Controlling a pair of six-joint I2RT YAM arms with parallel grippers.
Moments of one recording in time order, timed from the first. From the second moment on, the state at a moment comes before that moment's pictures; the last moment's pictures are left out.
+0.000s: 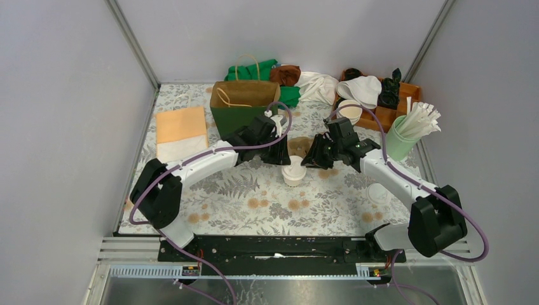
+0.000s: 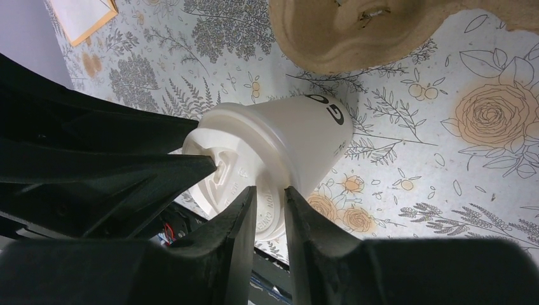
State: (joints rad) left arm -0.74 1.63 1.18 -0.34 0.24 -0.53; right arm 0.46 1.36 0.93 -0.46 -0.31 0.74
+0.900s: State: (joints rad) left arm -0.75 1.61 1.18 -0.38 0.20 -0.53; right arm 0.48 1.40 1.09 -0.70 -0.25 0.70
